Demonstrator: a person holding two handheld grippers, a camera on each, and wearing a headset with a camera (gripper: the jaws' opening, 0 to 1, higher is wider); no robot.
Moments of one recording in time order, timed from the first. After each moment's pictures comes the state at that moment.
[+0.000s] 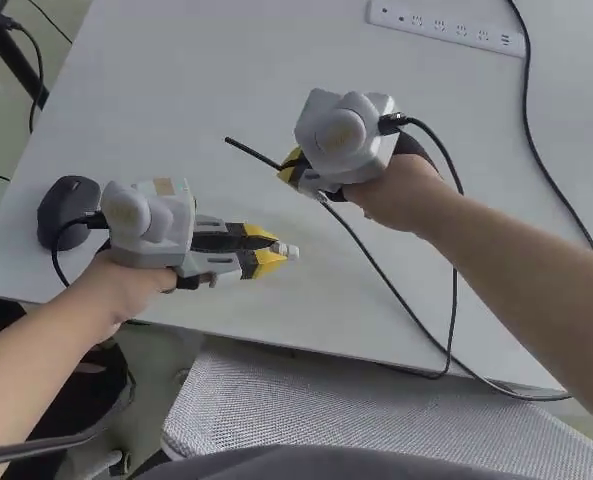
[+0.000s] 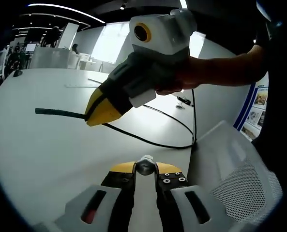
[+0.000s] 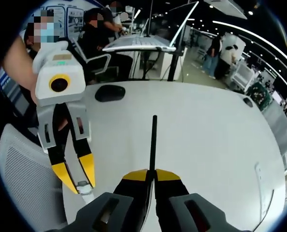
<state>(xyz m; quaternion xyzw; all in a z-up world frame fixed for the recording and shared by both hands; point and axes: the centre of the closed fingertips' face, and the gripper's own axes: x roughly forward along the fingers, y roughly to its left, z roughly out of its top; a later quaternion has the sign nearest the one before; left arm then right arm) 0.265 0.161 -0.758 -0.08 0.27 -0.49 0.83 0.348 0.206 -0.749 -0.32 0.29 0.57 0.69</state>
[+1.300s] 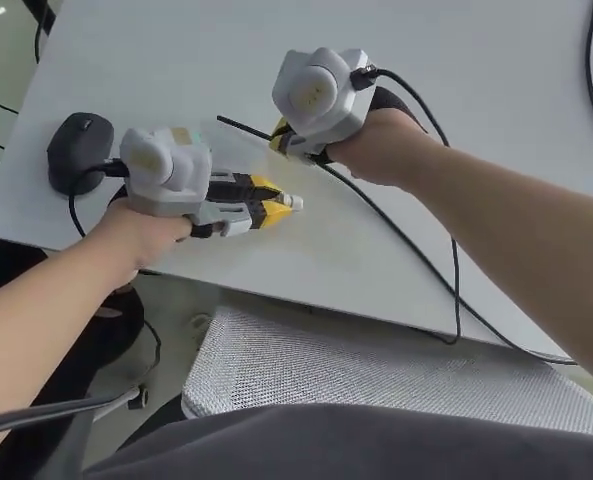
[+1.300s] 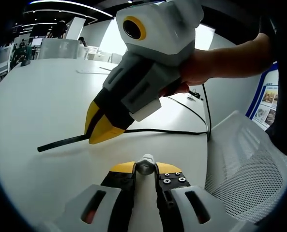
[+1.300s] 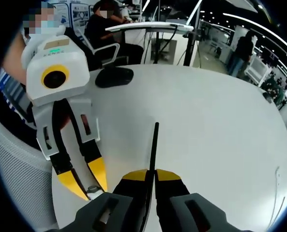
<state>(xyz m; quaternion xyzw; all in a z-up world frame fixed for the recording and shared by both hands) 0.276 0.182 -0.806 -0.07 0.30 -0.46 0.83 0.338 0.234 -0.813 -0.34 0.33 0.60 0.65</state>
